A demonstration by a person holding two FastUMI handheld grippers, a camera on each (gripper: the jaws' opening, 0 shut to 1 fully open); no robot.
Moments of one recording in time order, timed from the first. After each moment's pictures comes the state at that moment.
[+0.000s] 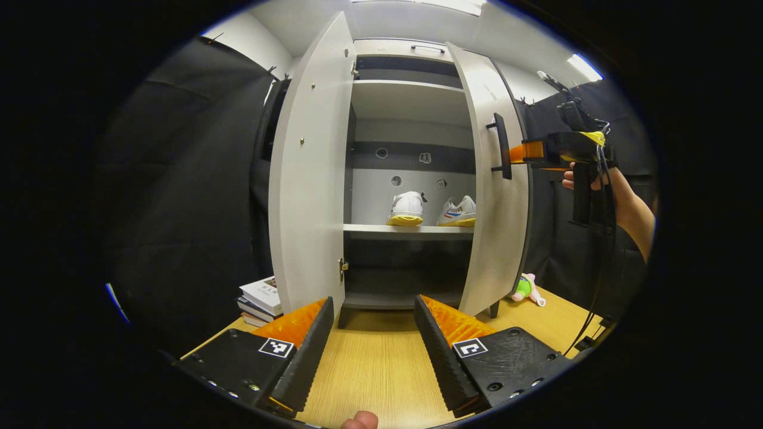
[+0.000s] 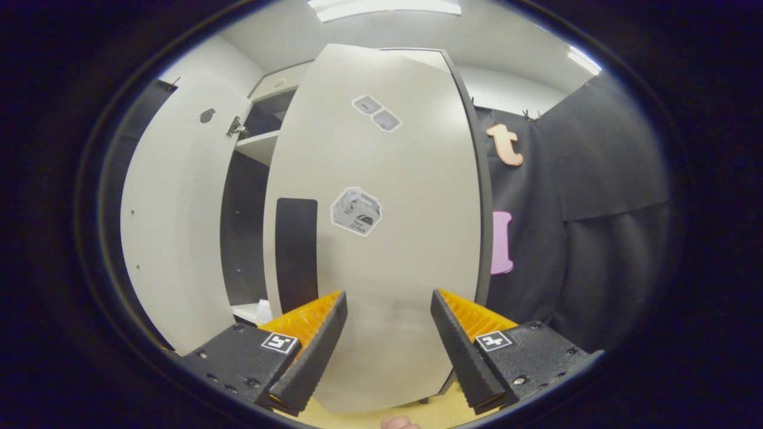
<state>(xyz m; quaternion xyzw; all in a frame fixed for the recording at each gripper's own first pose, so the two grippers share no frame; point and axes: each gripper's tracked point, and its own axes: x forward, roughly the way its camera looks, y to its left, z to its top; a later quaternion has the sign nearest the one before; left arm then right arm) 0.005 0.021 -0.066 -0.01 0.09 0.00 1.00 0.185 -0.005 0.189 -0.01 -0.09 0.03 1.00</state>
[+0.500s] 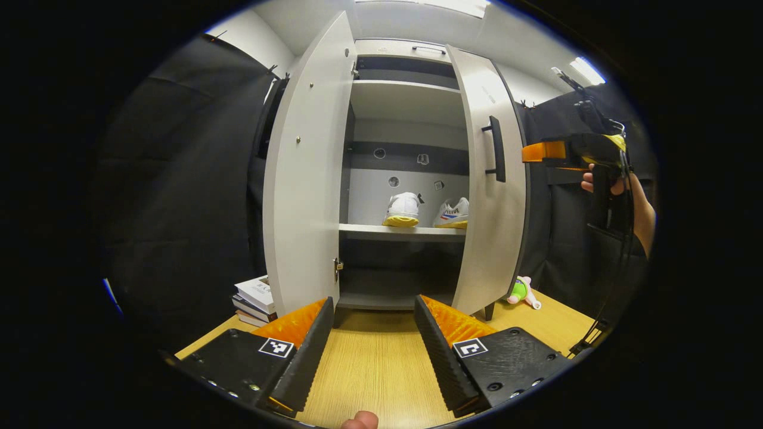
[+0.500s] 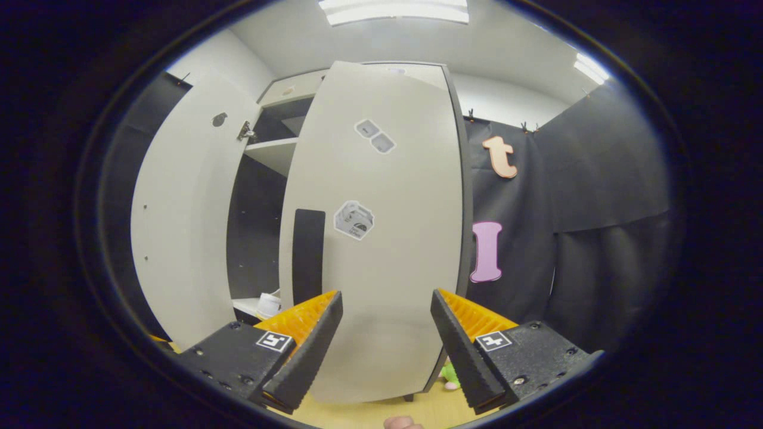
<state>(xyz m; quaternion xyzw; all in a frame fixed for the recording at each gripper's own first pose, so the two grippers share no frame) 0.003 0.009 -0.065 -0.01 0.09 -0.01 1.00 0.126 -0.023 0.182 -0.01 -0.10 0.01 0.99</state>
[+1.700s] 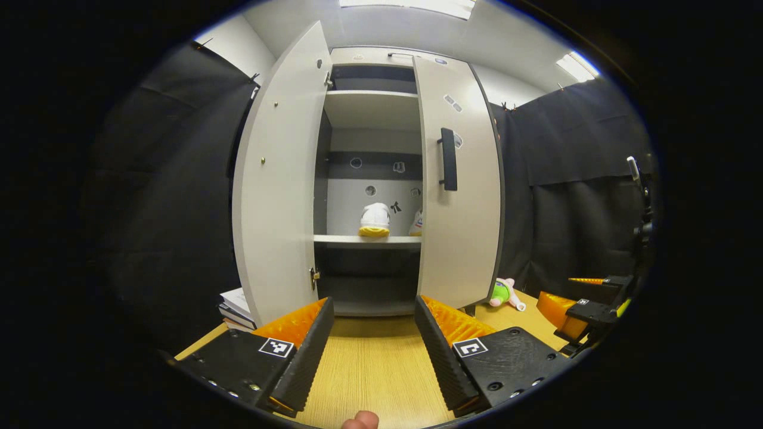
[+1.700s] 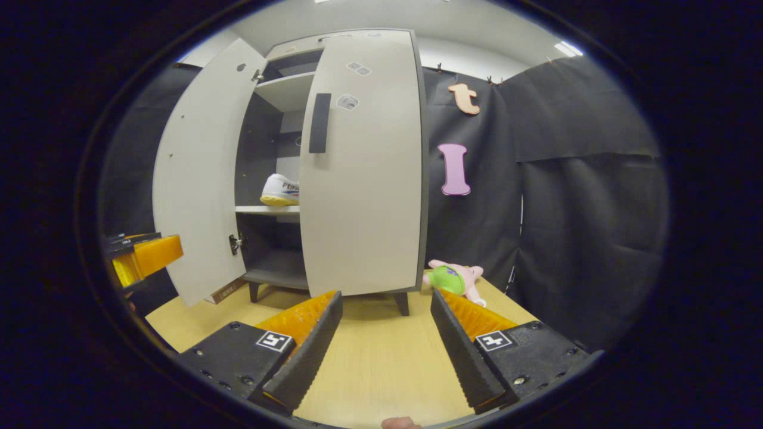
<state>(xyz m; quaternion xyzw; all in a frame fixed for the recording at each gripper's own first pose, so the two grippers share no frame) -0.003 -0.024 -0.032 0.00 0.05 -0.05 1.00 0.033 -0.029 -0.049 0.01 0.02 -0.05 1.00</state>
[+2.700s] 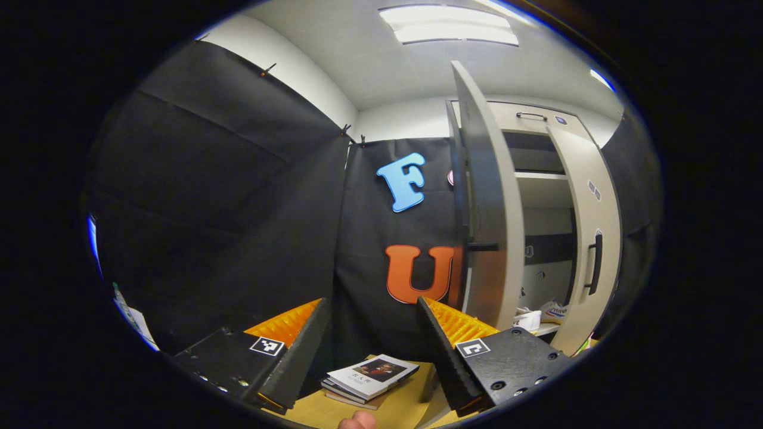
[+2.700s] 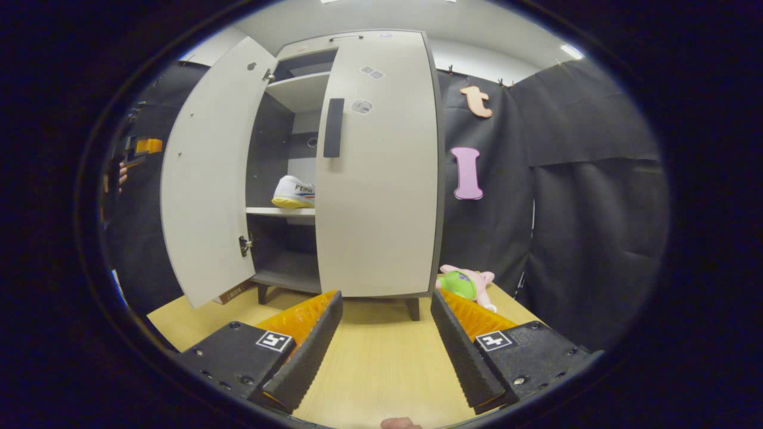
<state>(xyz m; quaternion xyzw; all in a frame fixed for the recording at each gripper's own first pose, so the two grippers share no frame) 0.077 0.239 0.123 -0.01 -0.07 0.16 0.98 0.042 -0.013 -0.047 0.00 0.02 -0.03 1.00</state>
